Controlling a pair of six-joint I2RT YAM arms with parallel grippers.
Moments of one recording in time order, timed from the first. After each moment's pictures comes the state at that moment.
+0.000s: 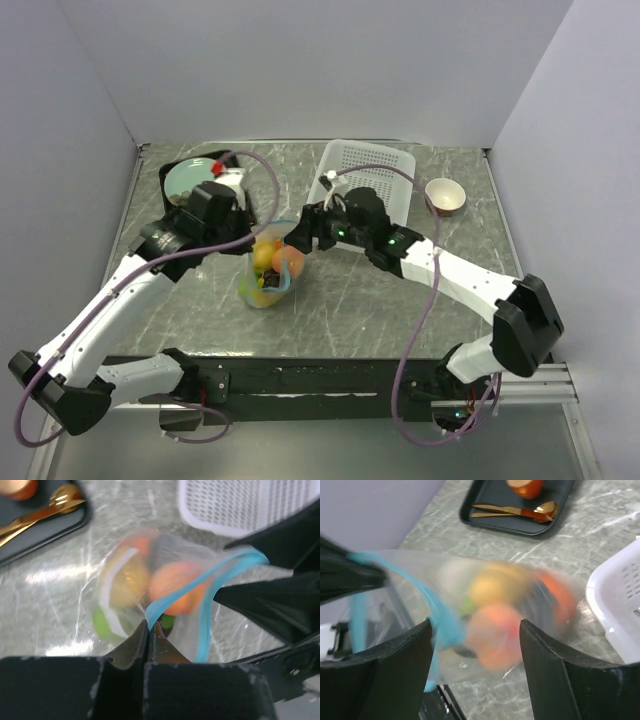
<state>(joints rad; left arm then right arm) -0.61 1.11 1.27 -0.86 -0.13 -0.44 0.75 1.43 1.05 0.03 -0.28 0.47</state>
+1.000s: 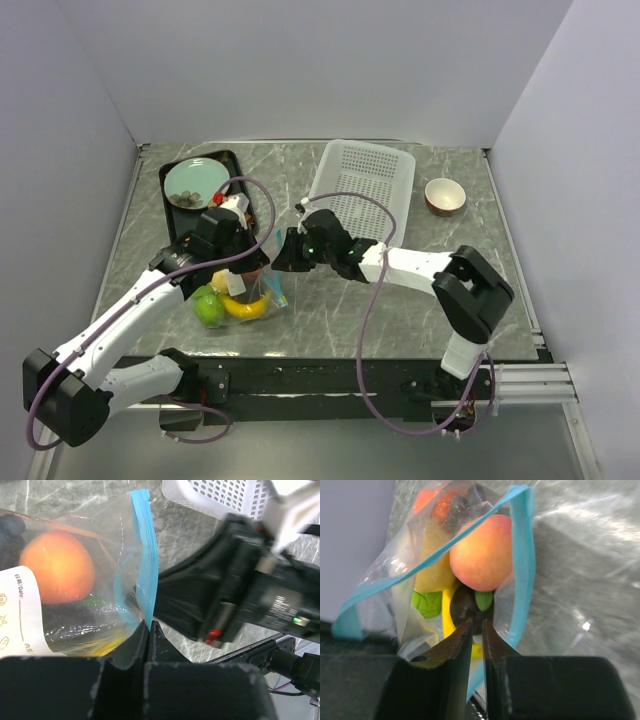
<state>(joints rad) -0.55 1.06 0.91 -0.56 0.05 -0.67 0.85 1.72 1.06 0.11 -0.24 0.78</state>
